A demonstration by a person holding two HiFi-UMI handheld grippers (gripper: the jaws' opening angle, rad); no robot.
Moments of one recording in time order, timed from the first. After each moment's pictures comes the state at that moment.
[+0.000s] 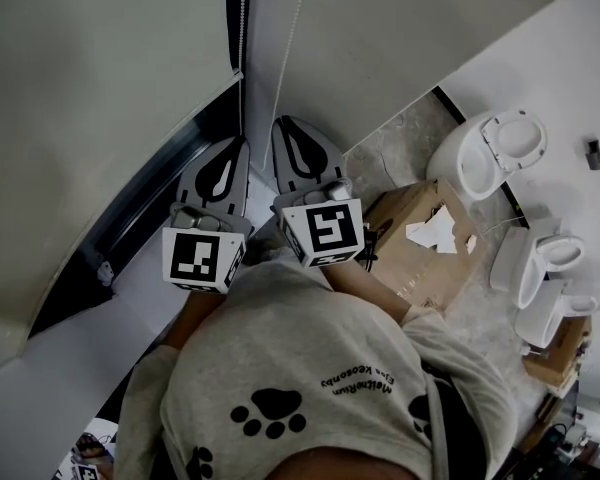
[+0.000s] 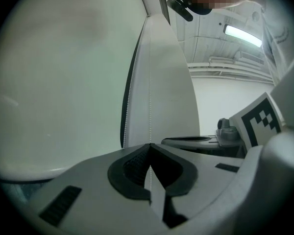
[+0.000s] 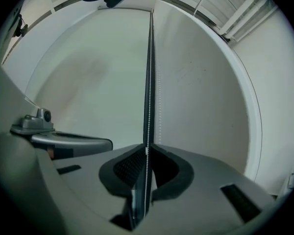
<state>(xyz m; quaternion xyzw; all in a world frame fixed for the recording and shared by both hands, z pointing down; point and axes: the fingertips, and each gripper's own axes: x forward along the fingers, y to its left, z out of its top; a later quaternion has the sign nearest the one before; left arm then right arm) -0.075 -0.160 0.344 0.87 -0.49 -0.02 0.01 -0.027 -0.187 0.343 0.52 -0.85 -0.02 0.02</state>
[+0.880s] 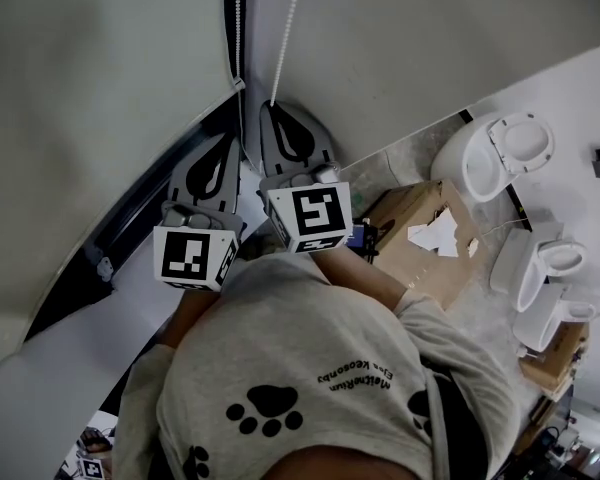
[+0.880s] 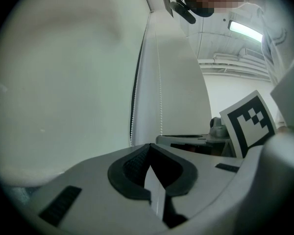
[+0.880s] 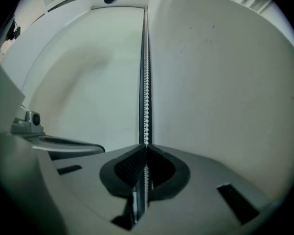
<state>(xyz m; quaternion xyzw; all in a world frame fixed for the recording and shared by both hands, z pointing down) -0.085 -0.185 0.349 0.86 -0.50 -0.01 0.02 -0.040 -0.229 0.343 0.51 -0.86 0.00 0.01</state>
